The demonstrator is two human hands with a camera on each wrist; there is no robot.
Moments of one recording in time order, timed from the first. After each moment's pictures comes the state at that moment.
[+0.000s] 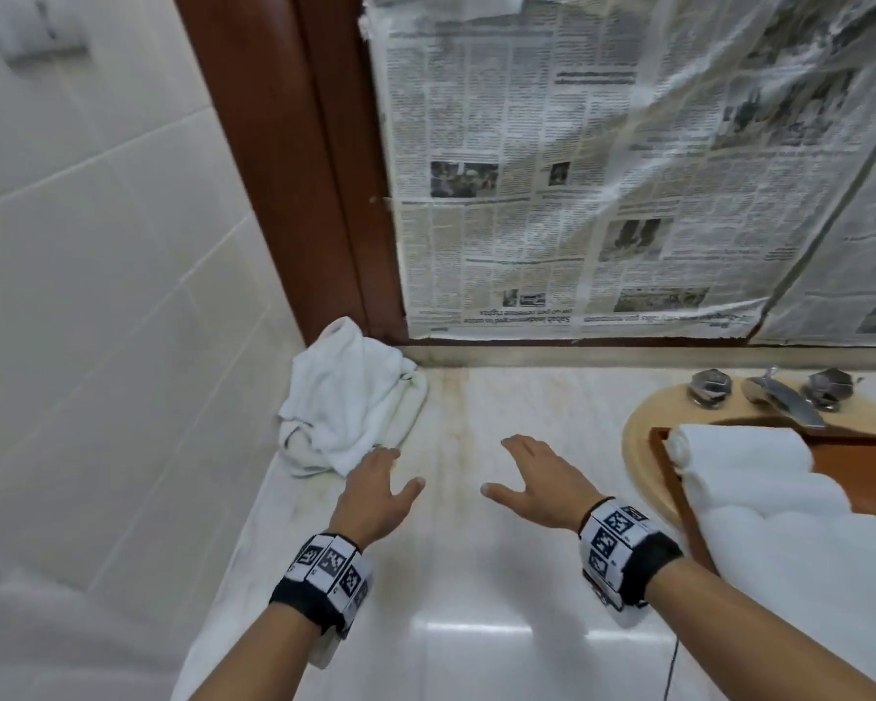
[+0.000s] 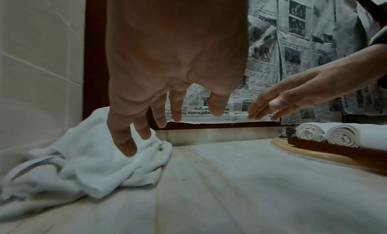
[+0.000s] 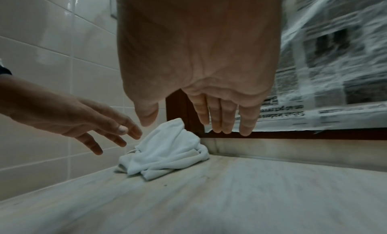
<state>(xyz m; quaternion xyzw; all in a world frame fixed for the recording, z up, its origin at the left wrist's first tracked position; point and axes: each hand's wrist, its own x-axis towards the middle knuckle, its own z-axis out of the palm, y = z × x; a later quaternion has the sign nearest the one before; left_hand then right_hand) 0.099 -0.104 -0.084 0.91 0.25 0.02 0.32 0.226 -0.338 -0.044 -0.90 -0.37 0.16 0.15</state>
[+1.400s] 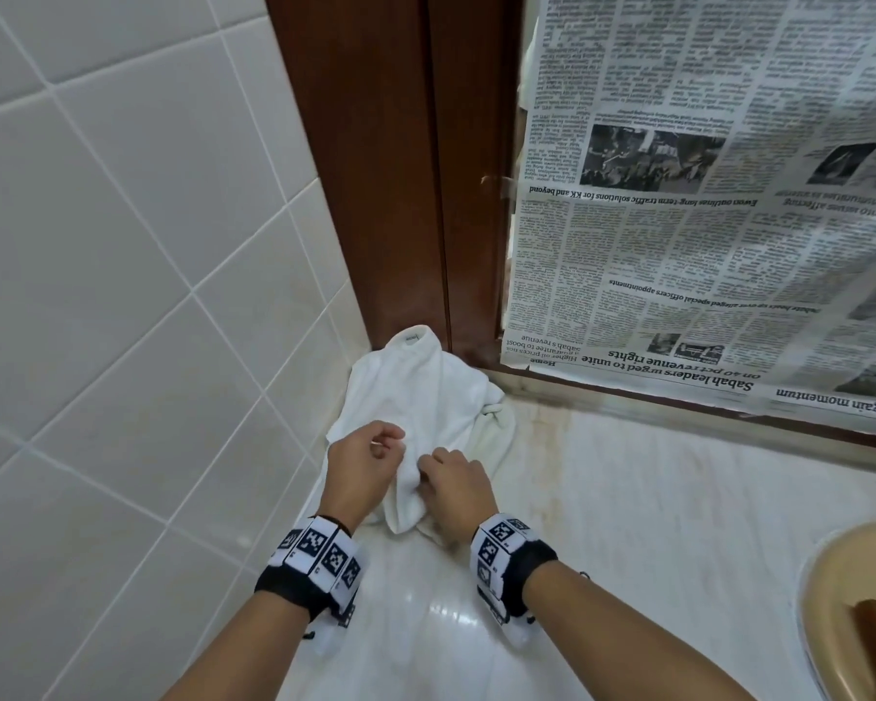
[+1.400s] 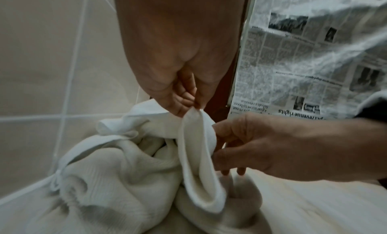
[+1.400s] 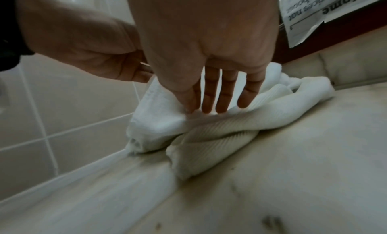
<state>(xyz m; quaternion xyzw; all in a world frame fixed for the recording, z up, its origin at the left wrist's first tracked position) 0.182 0.041 -0.093 0.81 0.38 0.22 0.39 0.282 -0.071 -0.140 -0.83 -0.51 0.13 0.18</state>
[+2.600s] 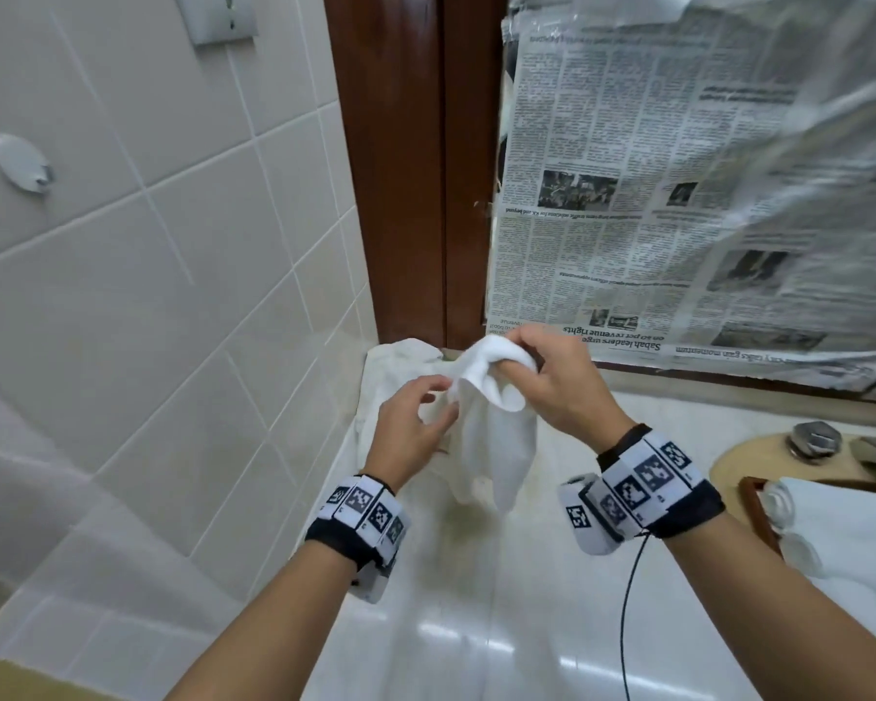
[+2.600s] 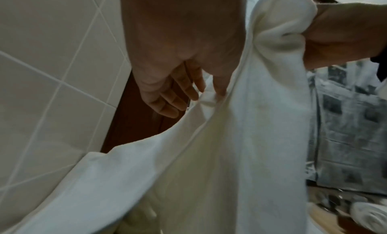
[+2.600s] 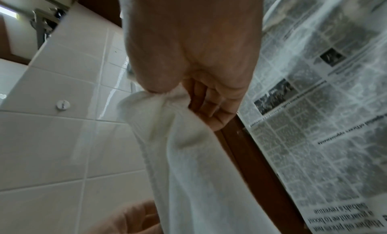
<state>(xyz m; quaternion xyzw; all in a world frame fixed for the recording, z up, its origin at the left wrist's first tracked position) 0.107 -0.045 -0.010 0.84 0.18 0.29 0.43 0.217 -0.215 0.091 -0.76 -0.46 -0.02 0.46</state>
